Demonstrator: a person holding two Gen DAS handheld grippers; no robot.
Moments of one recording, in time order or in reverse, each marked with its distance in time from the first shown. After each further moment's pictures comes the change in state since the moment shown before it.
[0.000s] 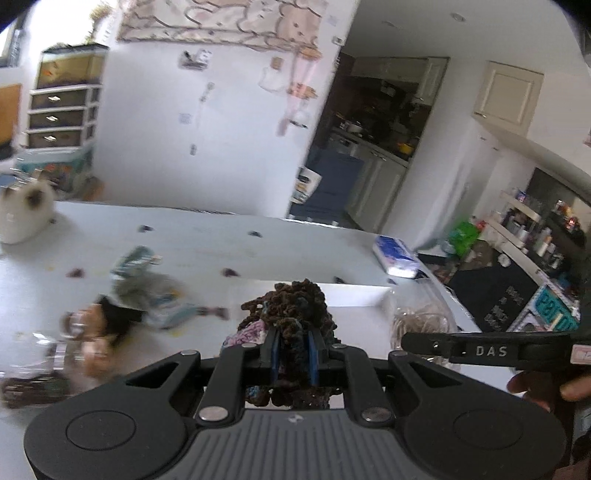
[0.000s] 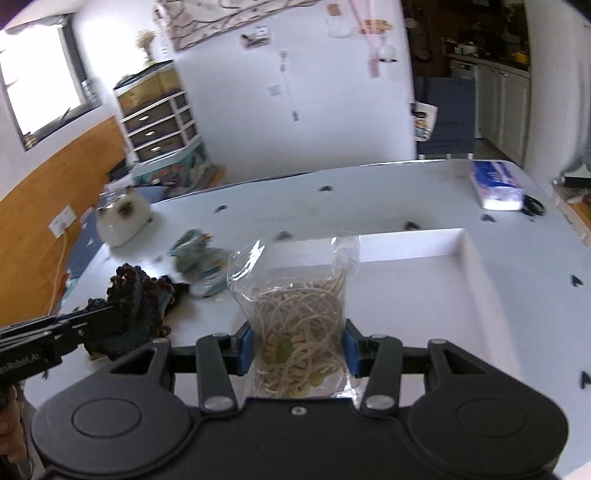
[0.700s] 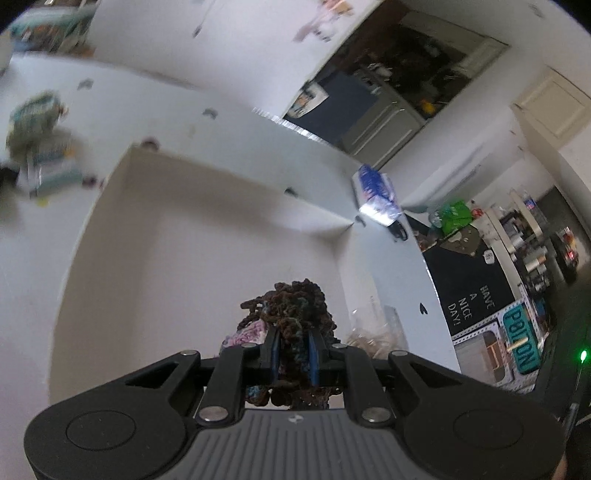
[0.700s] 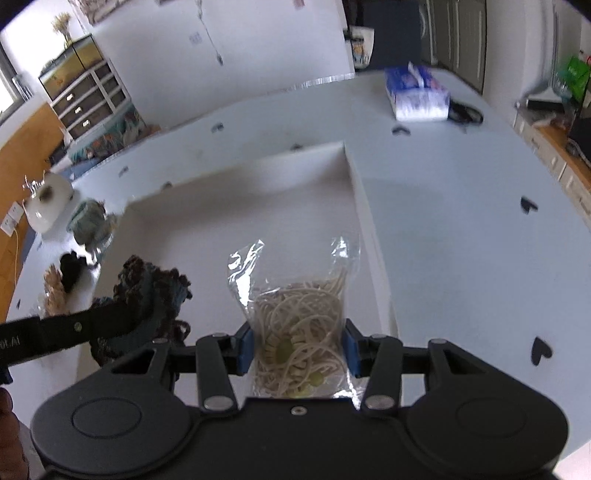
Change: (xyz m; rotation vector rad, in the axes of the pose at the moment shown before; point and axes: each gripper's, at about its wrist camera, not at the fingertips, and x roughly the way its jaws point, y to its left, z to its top) left arm 0.140 -0.061 -0.031 -0.326 0.276 -0.087; right arm 0.050 -0.150 -0.017 0.134 0.213 -0.084
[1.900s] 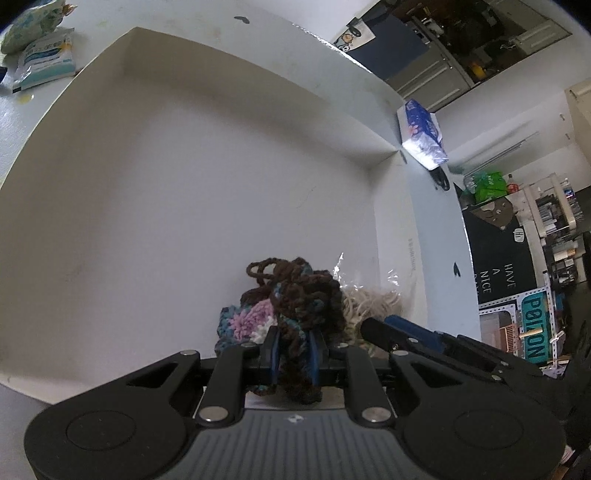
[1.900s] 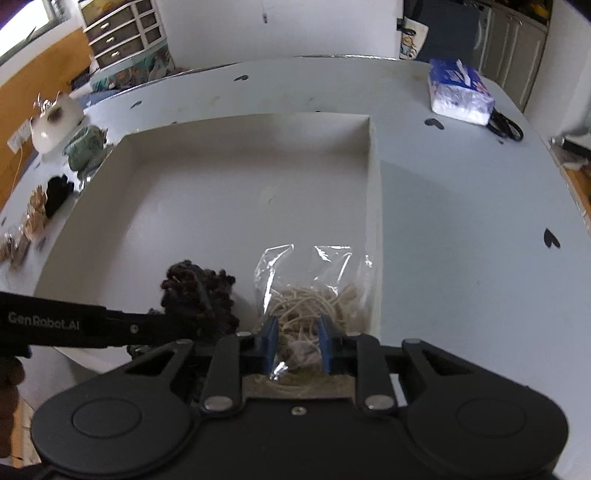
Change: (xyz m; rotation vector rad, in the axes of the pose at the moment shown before) left arm 0.068 0.001 -0.016 -0.112 0.205 0.071; right arm 0.034 -0.009 -0.003 -0.235 0.091 -0.011
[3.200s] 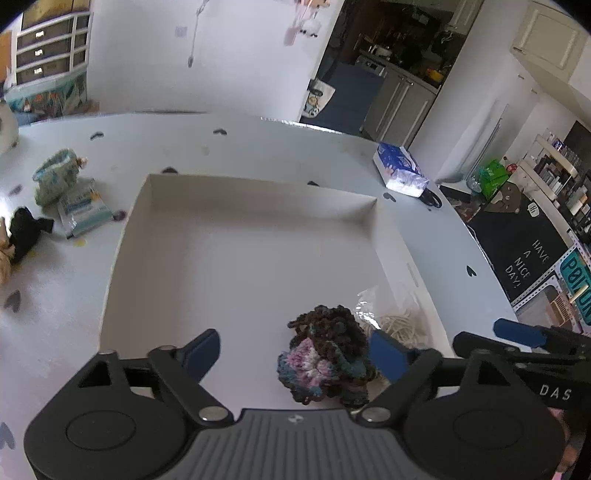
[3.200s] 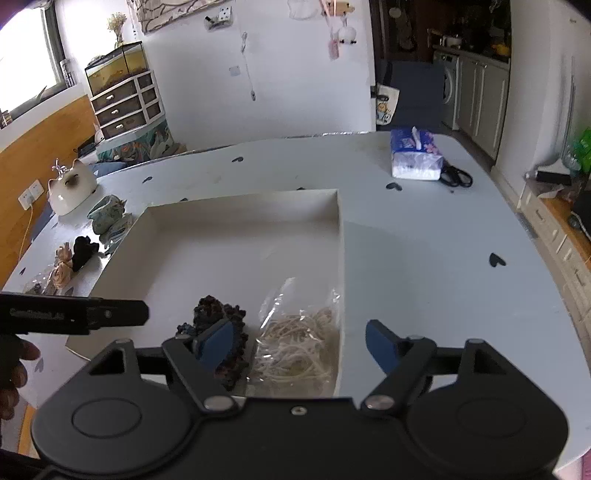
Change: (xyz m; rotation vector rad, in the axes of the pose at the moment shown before) left arm -0.075 -0.024 -0.025 0.332 -0.268 0.173; right arm -0.082 -0.009 -0.035 0.061 -0.258 -0.010
